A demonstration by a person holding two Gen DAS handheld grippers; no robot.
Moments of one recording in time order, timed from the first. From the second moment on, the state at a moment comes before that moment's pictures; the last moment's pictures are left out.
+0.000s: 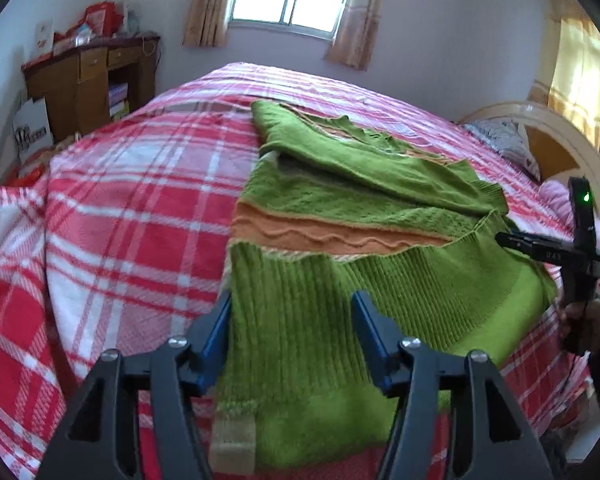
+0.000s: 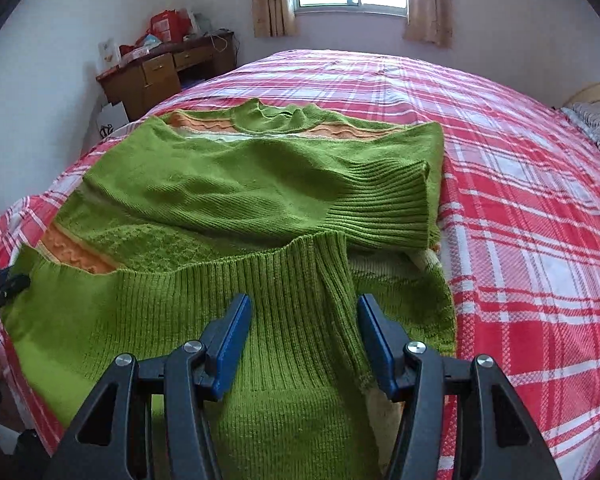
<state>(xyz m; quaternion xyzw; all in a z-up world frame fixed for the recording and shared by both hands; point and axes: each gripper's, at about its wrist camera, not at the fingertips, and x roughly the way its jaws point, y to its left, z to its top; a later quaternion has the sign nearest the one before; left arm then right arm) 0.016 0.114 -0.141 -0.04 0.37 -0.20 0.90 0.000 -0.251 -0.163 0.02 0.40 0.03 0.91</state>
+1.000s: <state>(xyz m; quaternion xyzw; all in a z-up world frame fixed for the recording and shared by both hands) 0.014 0.114 -0.137 -0.05 0.37 -0.17 0.91 -0.024 -0.246 -0.149 0.04 0.37 0.00 0.93</state>
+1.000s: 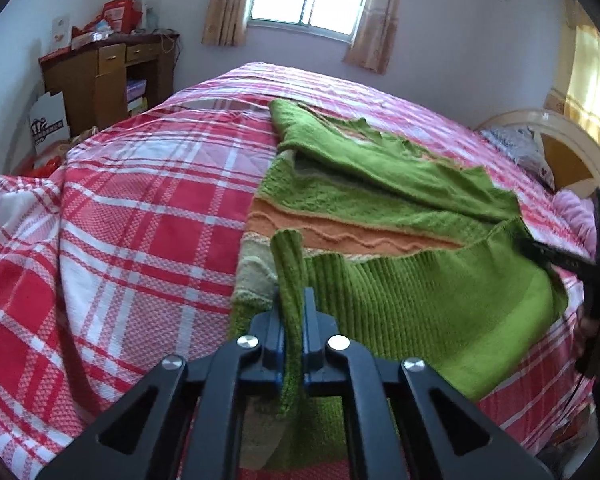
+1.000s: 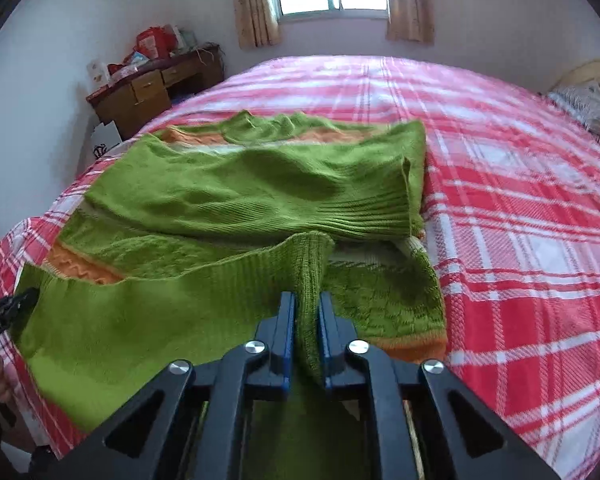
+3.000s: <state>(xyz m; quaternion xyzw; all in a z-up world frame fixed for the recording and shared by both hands) 0.066 0.096 -0.084 -0.09 0.33 -0.18 0.92 -0.032 -0.233 -0.076 -0.02 0.27 -0.04 0.96</state>
